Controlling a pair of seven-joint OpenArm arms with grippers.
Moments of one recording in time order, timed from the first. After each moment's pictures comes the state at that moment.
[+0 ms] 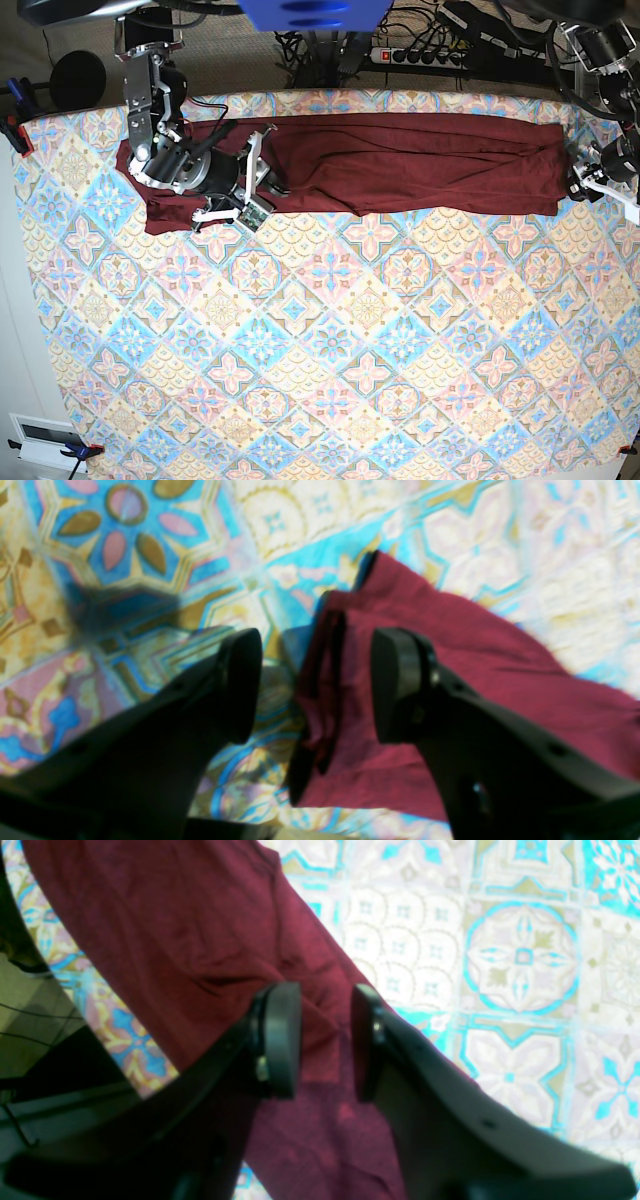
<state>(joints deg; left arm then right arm) 8.6 -30.2 -36.0 78.9 -44.0 -15.1 65.9 -7.7 11.7 -5.0 110.9 22.1 42.8 -59.4</state>
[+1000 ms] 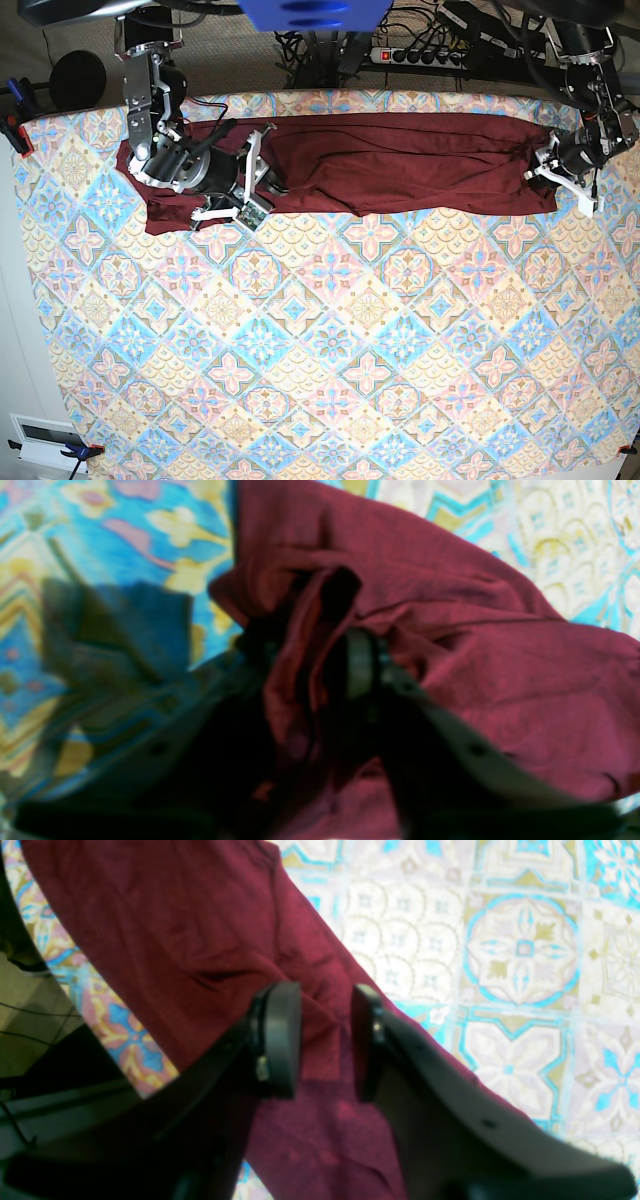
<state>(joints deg) 12.0 -24.1 -26.0 79.4 -48.1 -14.7 58.8 -7.7 11.9 -4.8 110.9 22.1 42.7 -59.6</state>
